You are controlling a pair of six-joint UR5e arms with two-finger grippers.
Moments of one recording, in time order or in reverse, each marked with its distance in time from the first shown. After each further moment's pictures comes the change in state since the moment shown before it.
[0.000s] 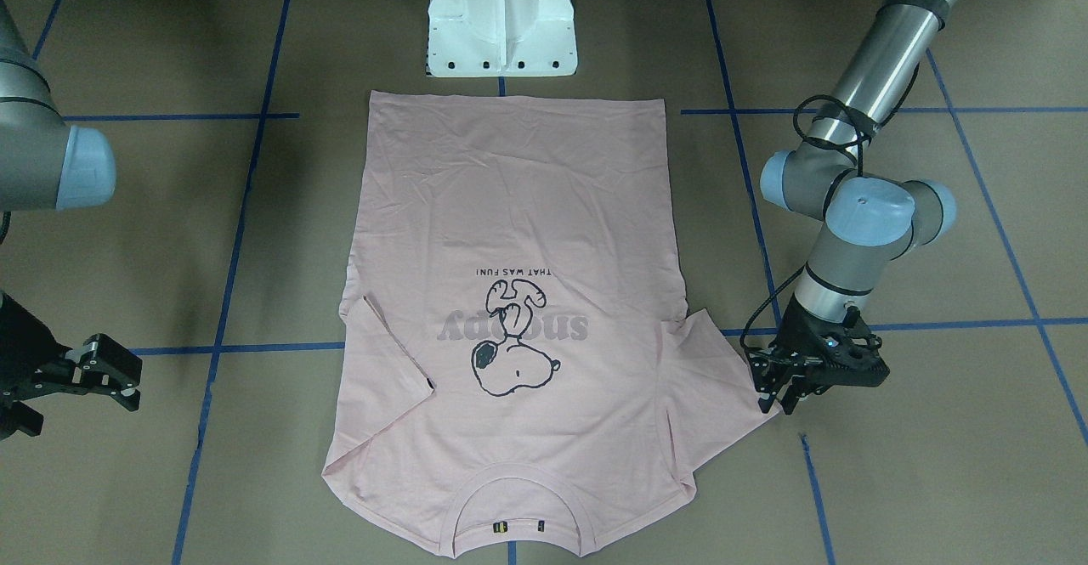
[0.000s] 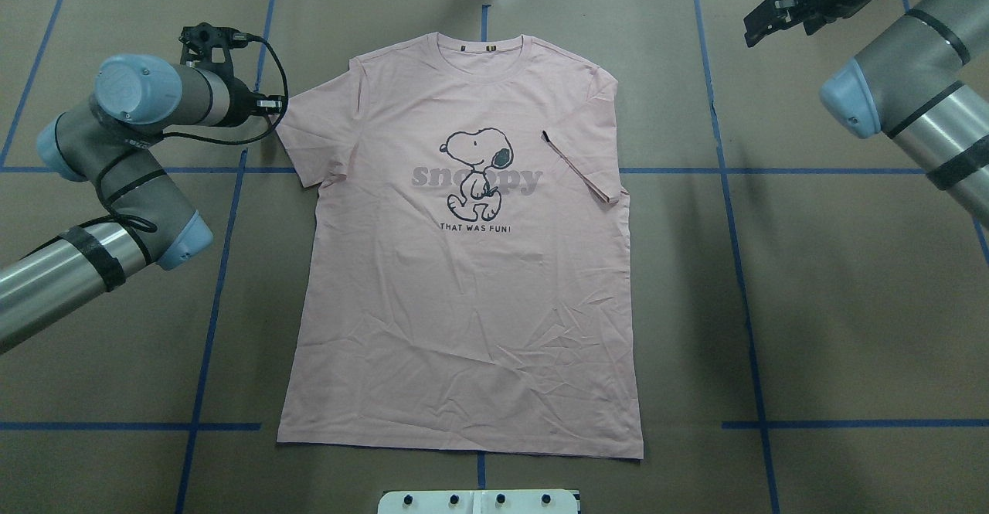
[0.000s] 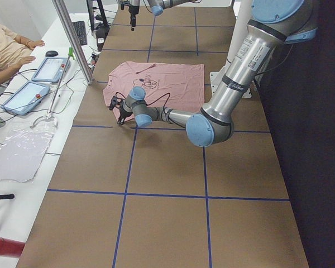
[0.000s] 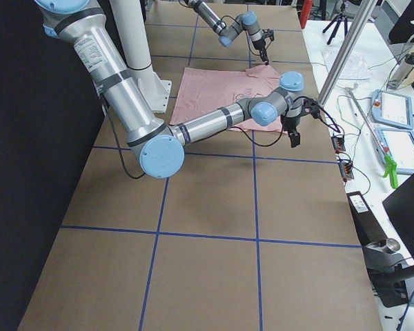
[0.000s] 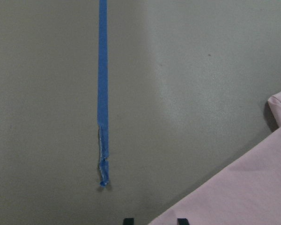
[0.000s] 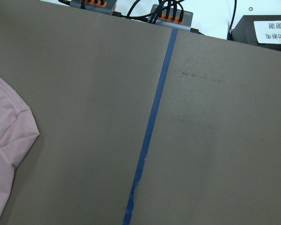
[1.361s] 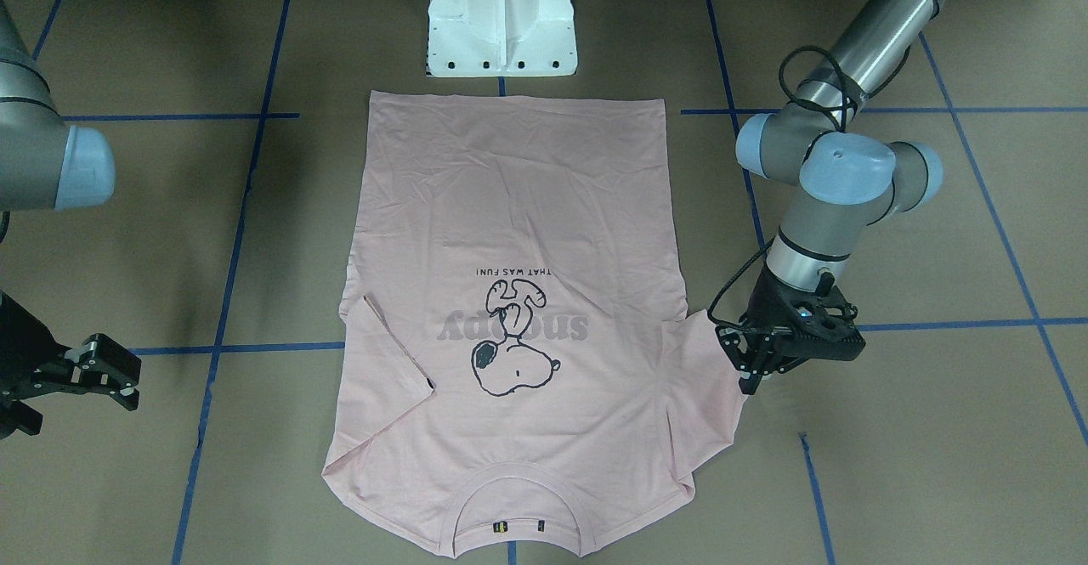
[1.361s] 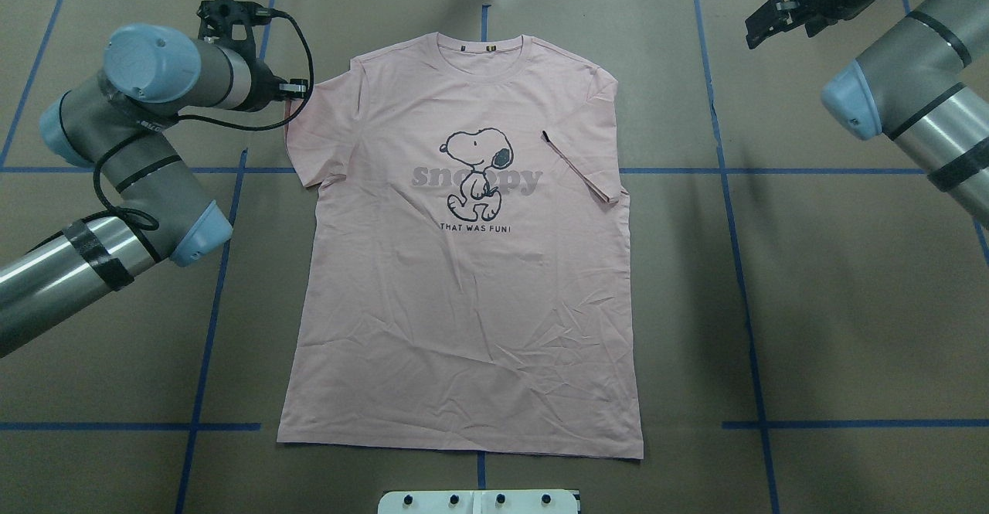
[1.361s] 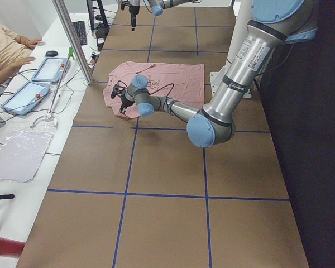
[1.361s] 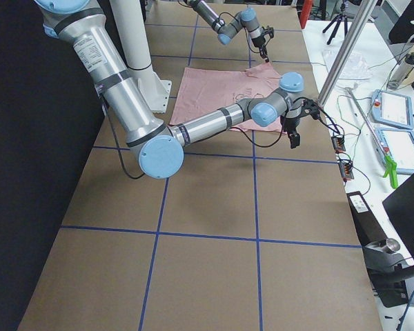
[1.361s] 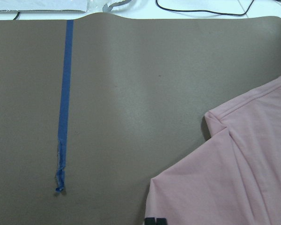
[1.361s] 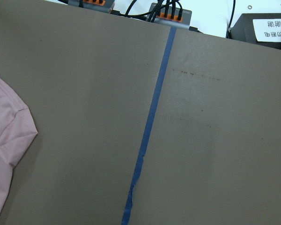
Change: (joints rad) left arm 0.013 -0.016 -0.260 0.292 -0.002 -0.004; right arm 0.000 -0.002 0.000 0.000 0.000 0.001
